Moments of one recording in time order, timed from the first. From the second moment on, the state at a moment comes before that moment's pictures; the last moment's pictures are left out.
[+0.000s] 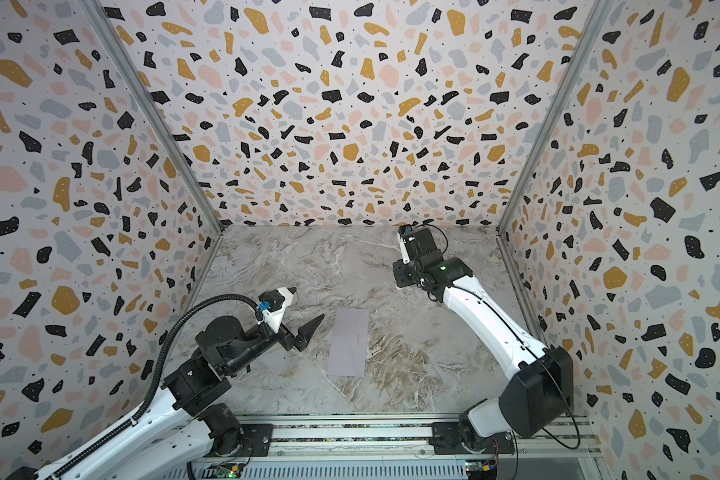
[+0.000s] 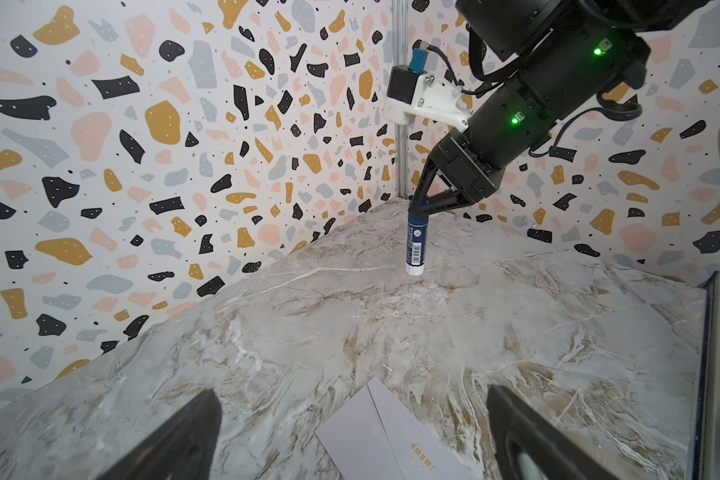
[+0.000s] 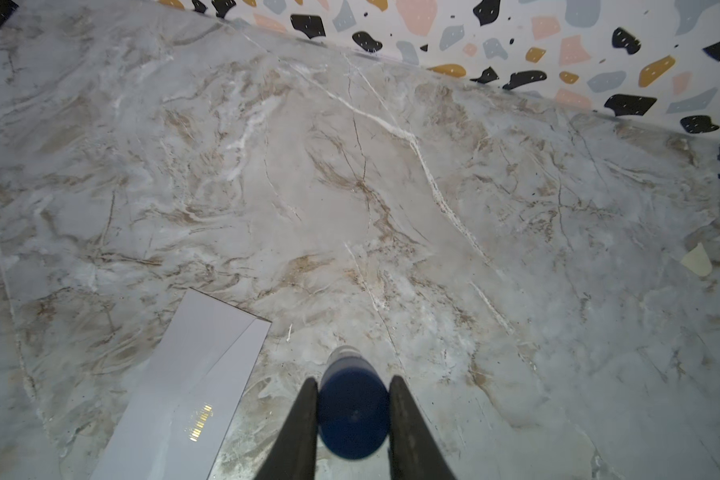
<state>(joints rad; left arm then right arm) -0.73 0.66 0.56 0.00 0.02 0.10 0.48 1.48 1.39 -0.73 0.09 0.11</state>
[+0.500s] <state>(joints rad) -0.73 0.67 0.56 -0.01 0.02 0.10 0.39 1.77 1.53 -0.99 0.02 0.02</state>
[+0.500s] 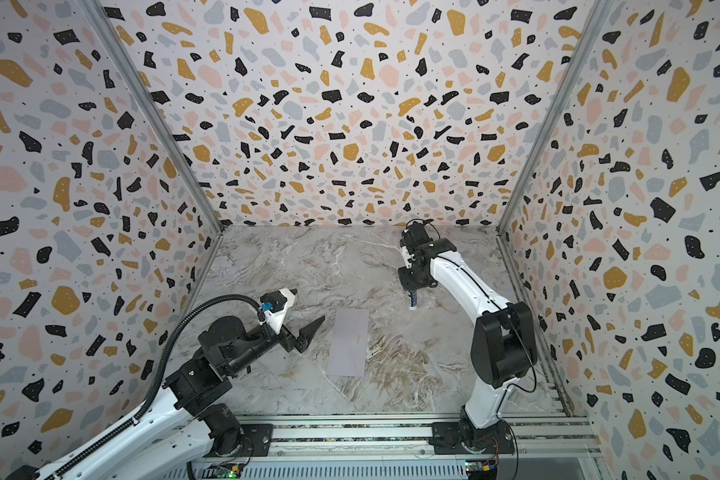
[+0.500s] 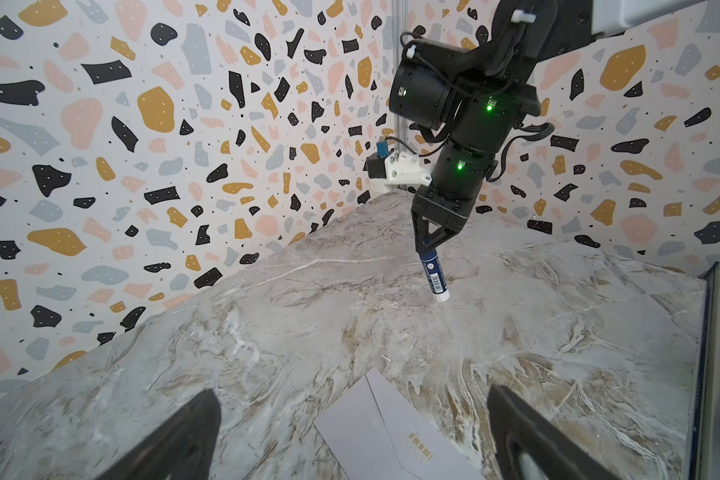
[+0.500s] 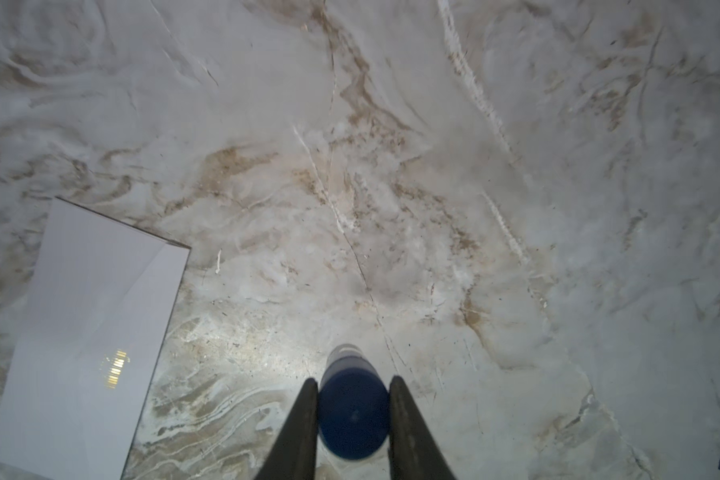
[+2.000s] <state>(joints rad) -0.73 0.68 0.54 -0.01 0.02 0.10 0.19 2.21 1.77 -0.94 -0.11 -0.01</state>
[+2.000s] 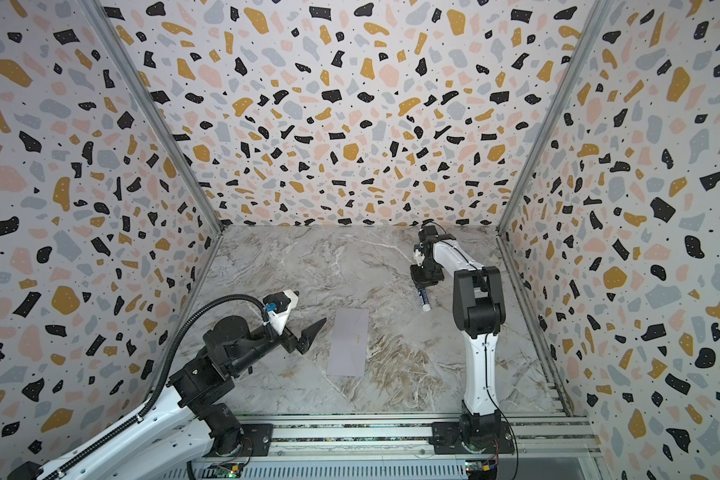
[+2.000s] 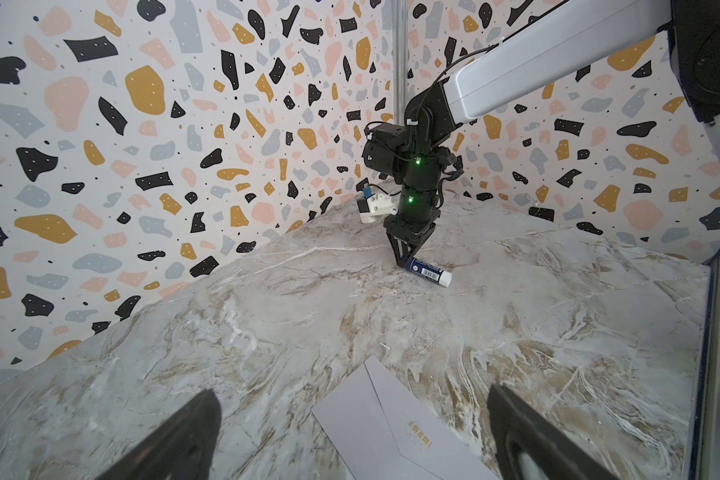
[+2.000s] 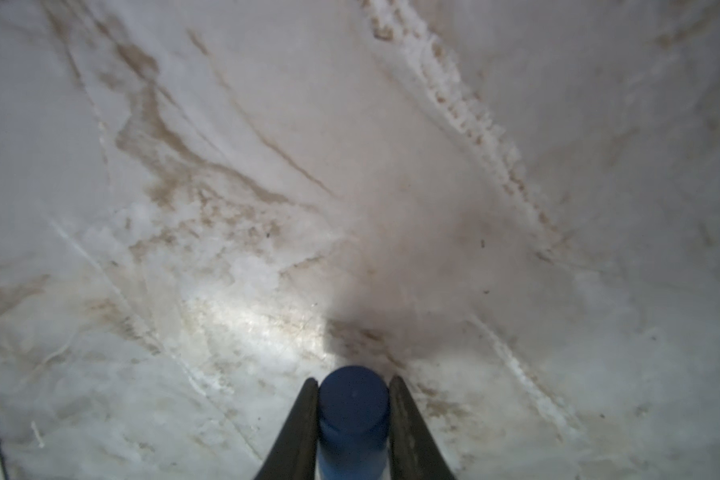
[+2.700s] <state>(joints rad) -0.73 0.69 0.54 -0.01 0.02 0.10 0.18 2.19 1.69 -0.83 -0.09 0.08</state>
